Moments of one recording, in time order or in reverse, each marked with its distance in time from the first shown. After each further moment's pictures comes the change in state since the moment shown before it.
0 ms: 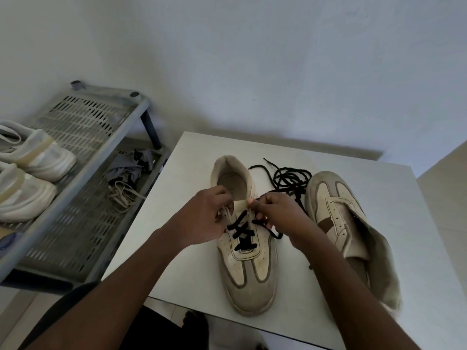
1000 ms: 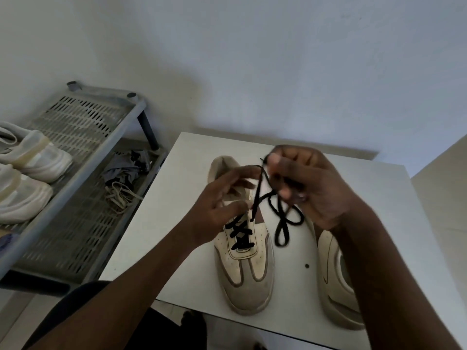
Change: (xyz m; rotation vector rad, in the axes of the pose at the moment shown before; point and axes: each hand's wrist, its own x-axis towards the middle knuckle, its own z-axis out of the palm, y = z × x) left_hand 0.006 0.055 -0.013 -0.745 0.115 -0.022; right_hand -0.058 -0.067 -0.051 0.501 -0.339 -0.550
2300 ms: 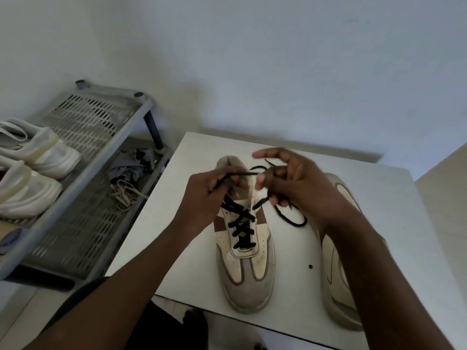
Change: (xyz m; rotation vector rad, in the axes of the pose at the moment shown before) left_hand 0.006 -0.013 -0.014 0.096 0.335 -0.072; right_hand 0.009 0.017 0.004 -0.286 0.154 0.126
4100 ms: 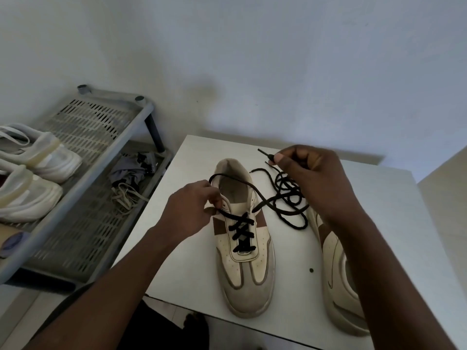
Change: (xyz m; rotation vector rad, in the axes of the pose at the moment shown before) left_hand 0.000 -0.031 -0.030 0.894 -0.180 0.037; right_hand -0.001 -0.007 -0.008 -0.290 0.354 -0.150
